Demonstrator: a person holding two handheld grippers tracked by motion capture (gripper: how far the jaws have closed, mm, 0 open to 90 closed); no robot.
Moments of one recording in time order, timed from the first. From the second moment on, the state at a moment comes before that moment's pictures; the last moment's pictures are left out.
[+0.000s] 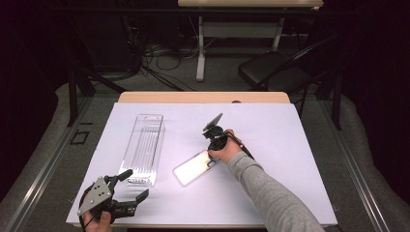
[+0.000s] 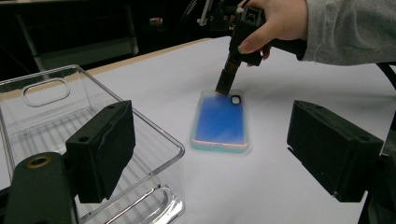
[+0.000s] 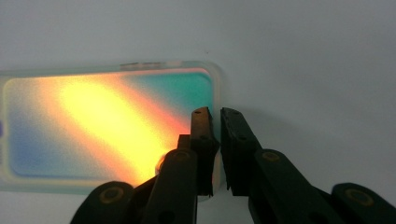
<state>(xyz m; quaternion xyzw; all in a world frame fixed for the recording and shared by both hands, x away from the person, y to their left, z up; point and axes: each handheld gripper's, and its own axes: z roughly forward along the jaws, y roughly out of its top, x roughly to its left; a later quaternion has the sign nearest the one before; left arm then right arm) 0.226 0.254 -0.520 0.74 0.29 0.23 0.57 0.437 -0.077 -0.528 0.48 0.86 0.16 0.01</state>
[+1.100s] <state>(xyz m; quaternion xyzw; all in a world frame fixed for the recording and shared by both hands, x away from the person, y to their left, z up) 0.226 0.255 -0.520 0.74 0.29 0.22 0.57 0.435 -0.077 -0.528 0.49 0.85 0.17 0.01</state>
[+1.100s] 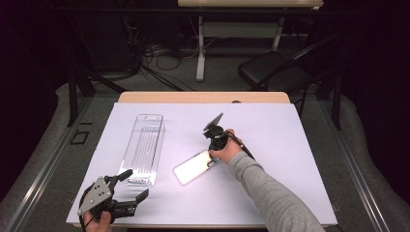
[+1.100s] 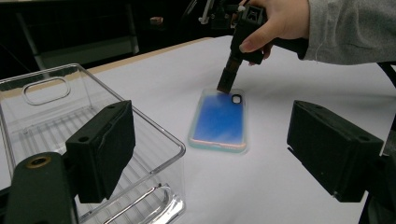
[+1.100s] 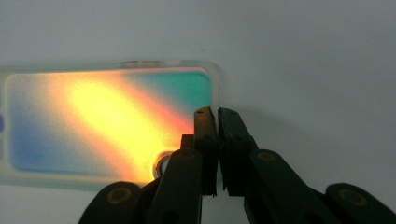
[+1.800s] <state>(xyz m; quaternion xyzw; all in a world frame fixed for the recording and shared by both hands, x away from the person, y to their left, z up) 0.226 0.255 -0.521 0.74 0.29 0.22 0.57 0.435 -0.077 -0.528 0.49 0.86 0.16 0.01</state>
